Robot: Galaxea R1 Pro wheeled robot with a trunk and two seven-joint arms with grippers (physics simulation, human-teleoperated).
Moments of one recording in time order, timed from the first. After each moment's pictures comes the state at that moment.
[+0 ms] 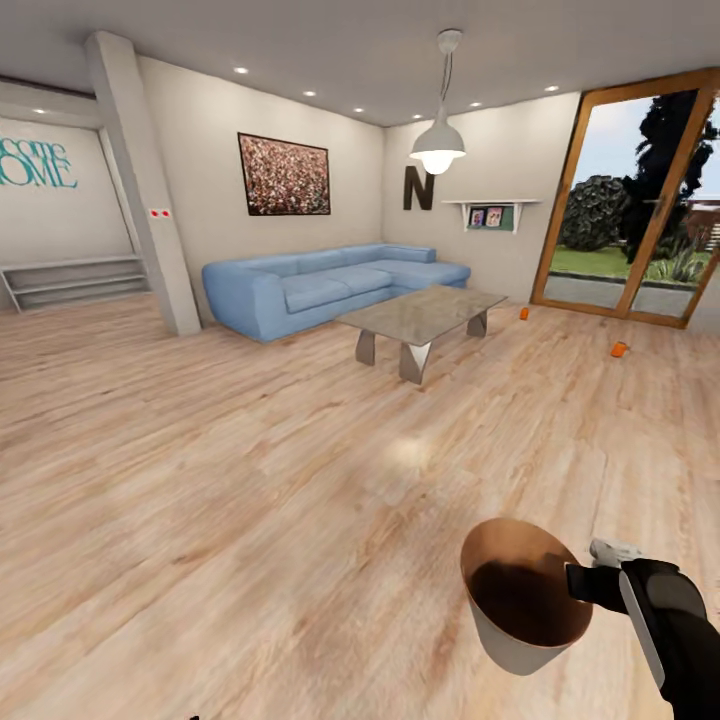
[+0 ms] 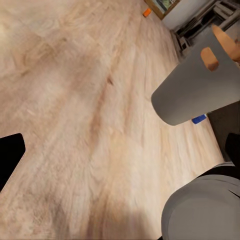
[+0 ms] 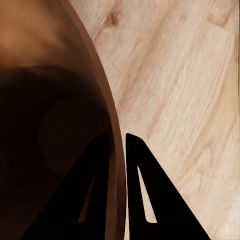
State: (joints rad) left arm 0.02 0.19 0.32 -0.74 0.30 -0.07 -1.23; right arm -0.35 -0.20 -0.30 -1.27 0.05 1.00 0.17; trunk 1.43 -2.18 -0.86
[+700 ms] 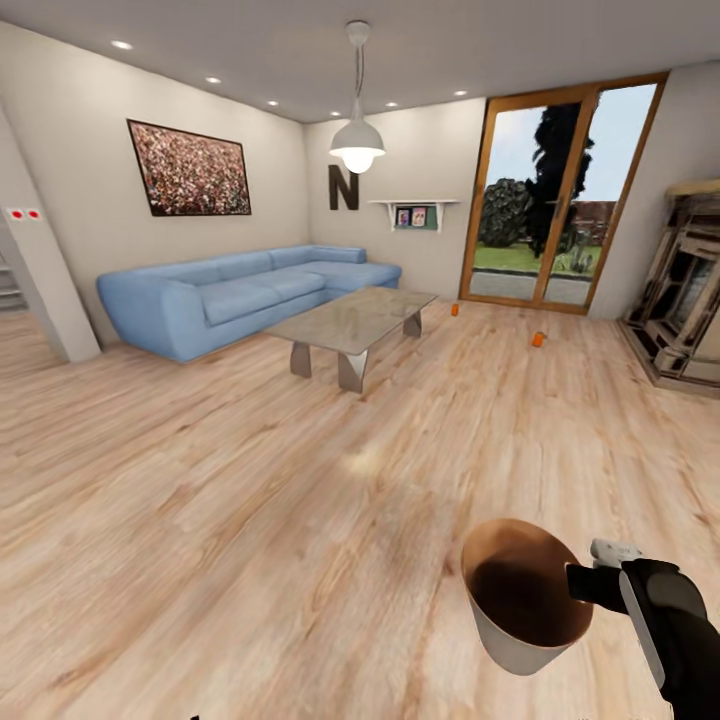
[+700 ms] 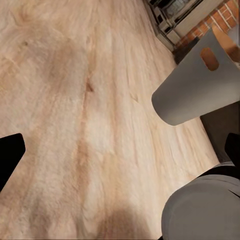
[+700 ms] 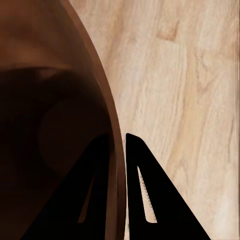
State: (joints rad) left arm 0.02 0.19 0.32 -0.74 0.30 -0.07 -1.23; right arm -0.35 -0.20 -0.30 -1.27 0.05 1.00 0.17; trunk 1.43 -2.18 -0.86
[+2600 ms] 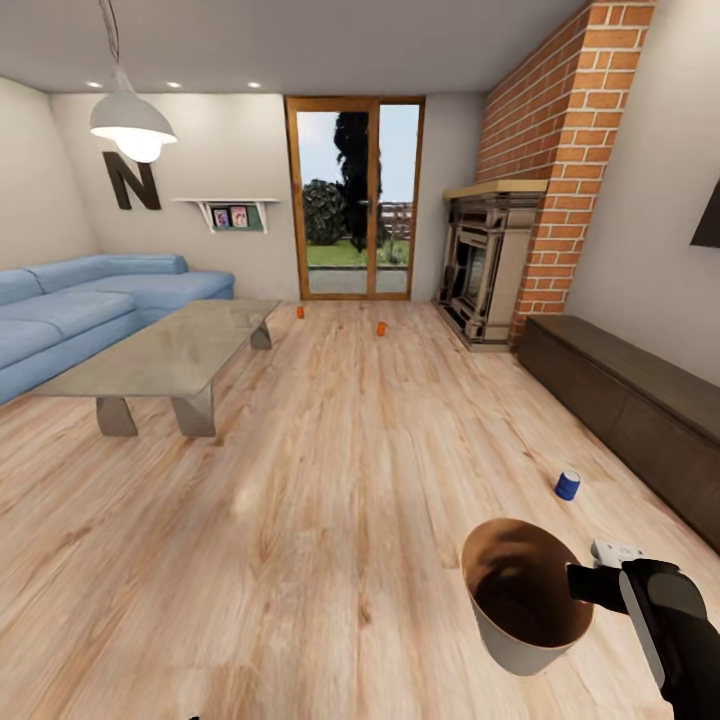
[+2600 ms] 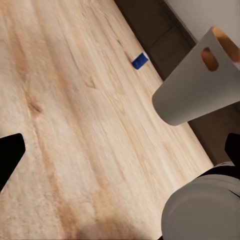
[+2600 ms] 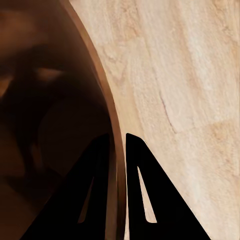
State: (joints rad) left arm 0.02 0.19 0.32 -0.74 0.30 -0.07 -1.23; right arm -0.35 -0.20 -0.30 -1.27 0.06 1.00 0.17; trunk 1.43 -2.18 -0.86
